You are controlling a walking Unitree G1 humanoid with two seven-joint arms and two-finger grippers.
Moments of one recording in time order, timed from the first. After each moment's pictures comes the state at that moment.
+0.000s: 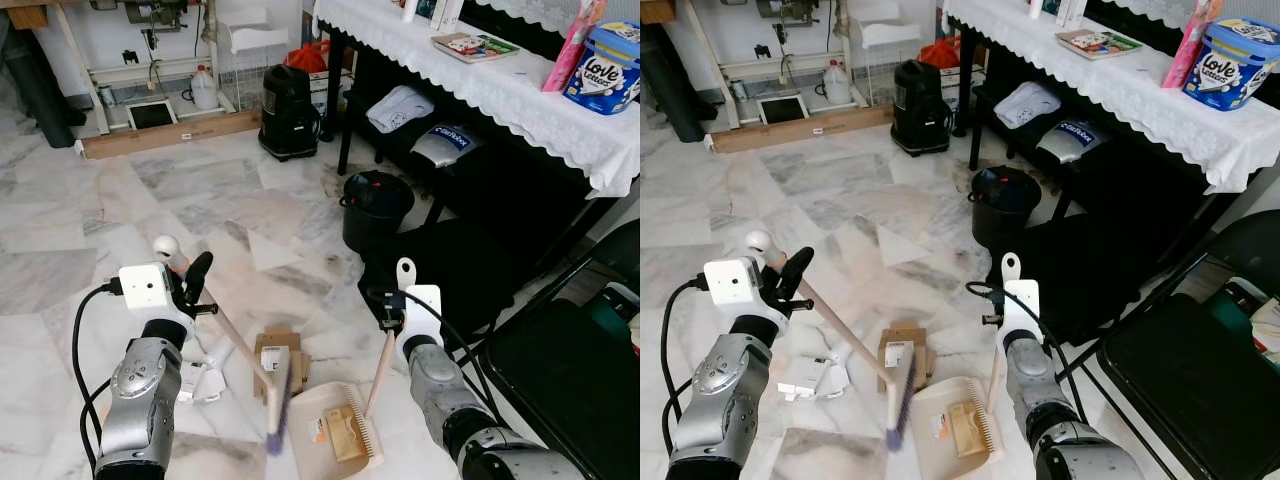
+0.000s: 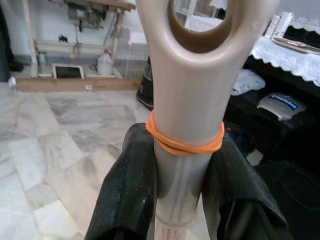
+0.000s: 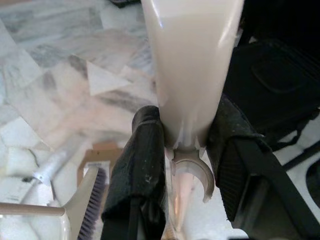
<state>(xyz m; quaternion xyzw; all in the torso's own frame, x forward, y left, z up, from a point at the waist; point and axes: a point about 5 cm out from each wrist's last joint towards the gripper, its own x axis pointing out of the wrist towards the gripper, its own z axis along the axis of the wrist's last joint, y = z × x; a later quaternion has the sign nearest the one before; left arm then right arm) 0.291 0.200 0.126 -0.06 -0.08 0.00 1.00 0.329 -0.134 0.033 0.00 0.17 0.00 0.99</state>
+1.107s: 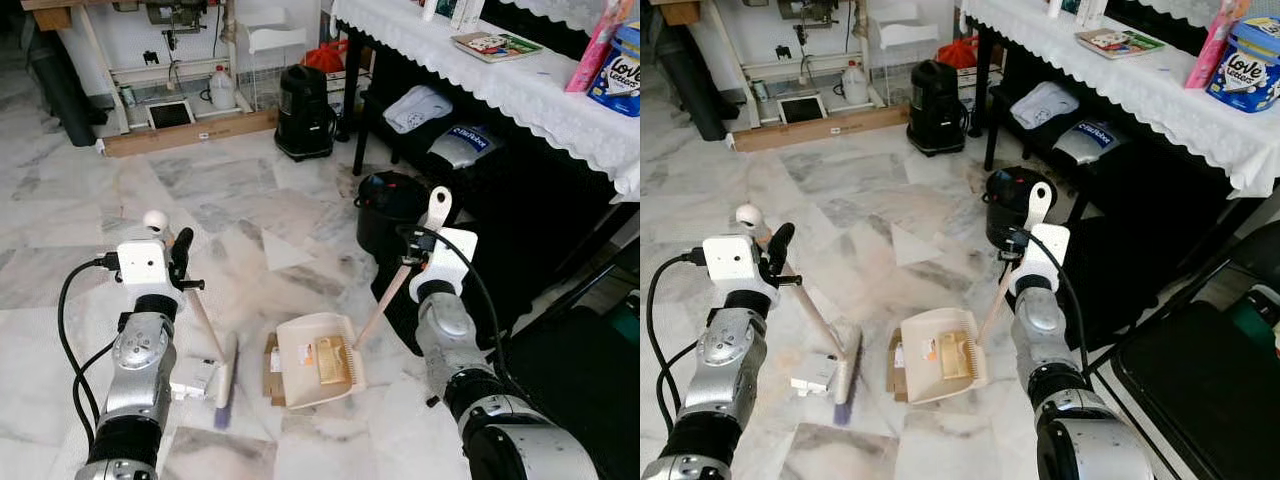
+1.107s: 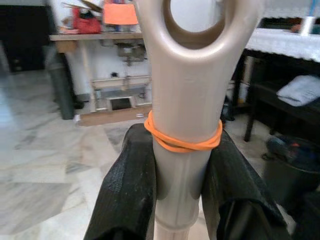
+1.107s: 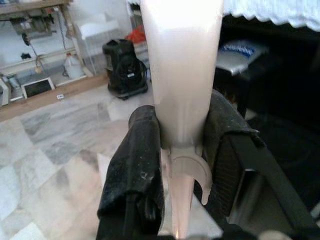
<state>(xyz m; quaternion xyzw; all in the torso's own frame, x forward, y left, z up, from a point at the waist) 0.324 0.215 0.135 0.03 -0.12 0.05 0.99 0.365 -0.153 0.106 0.05 -0.01 -0.05 1.00</state>
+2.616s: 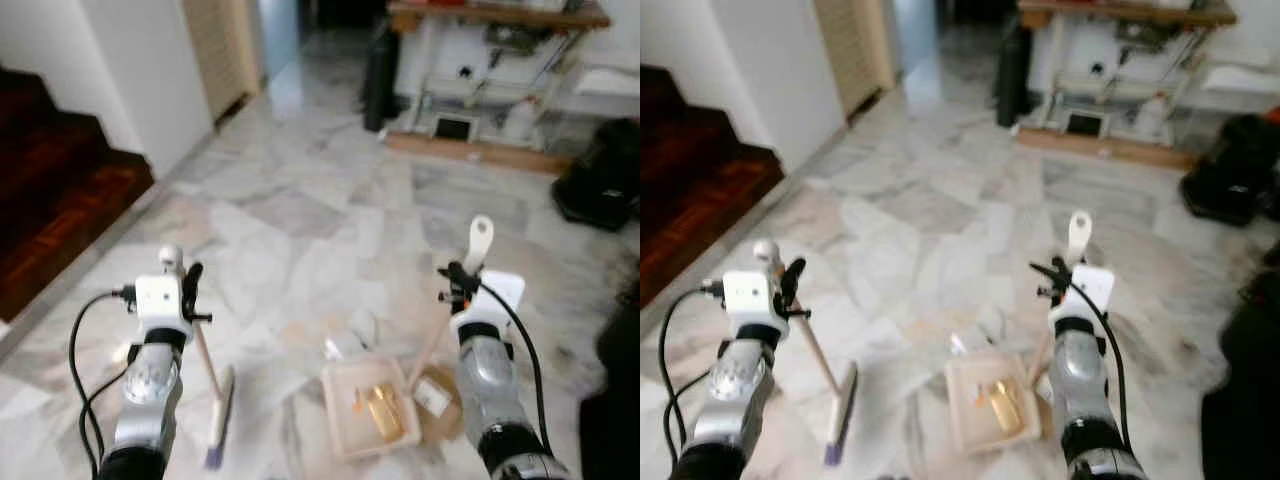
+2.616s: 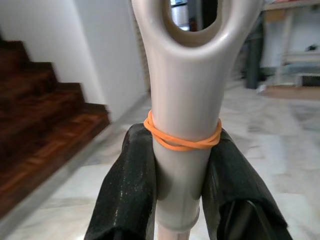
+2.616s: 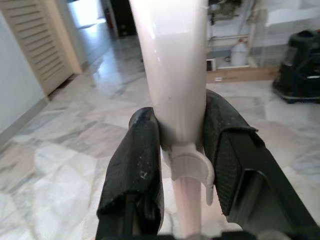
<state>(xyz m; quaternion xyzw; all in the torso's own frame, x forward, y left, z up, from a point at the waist) 0.308 0.210 0.098 0.06 -0.07 0.05 0.99 0.319 -0.200 0.069 0.02 -0.01 -0.11 0.99</state>
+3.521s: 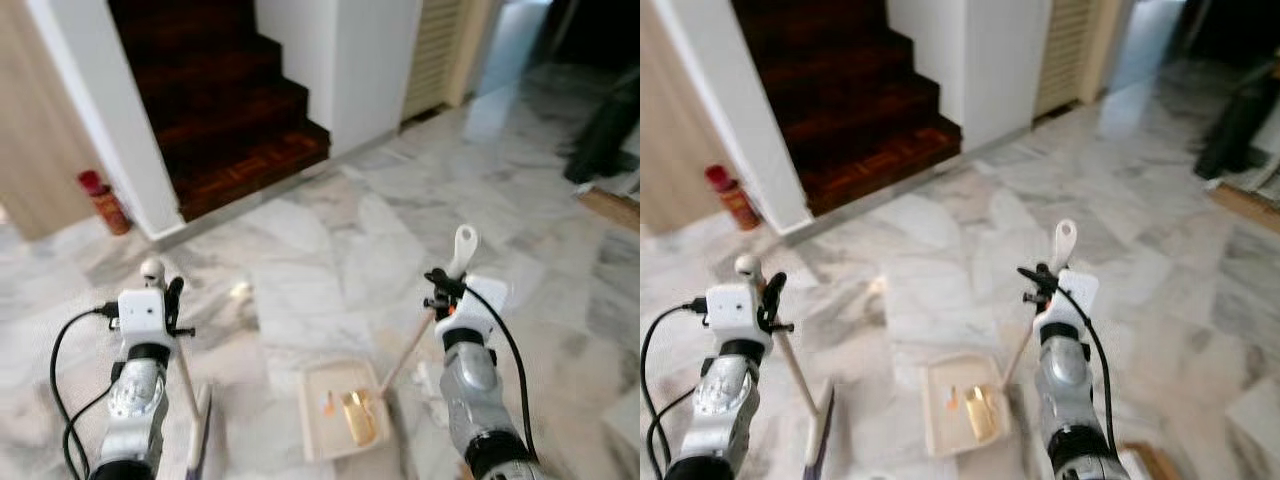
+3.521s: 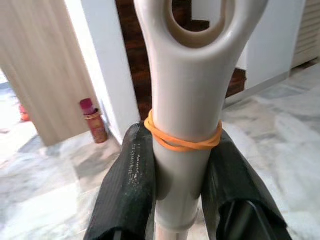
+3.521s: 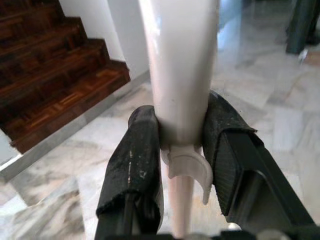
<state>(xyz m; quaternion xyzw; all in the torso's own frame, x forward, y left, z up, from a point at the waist) 0.290 0.222 0.077 0.06 -0.05 0.08 0.99 0.313 -0.184 0.054 0.07 0.02 -0.10 0.99</state>
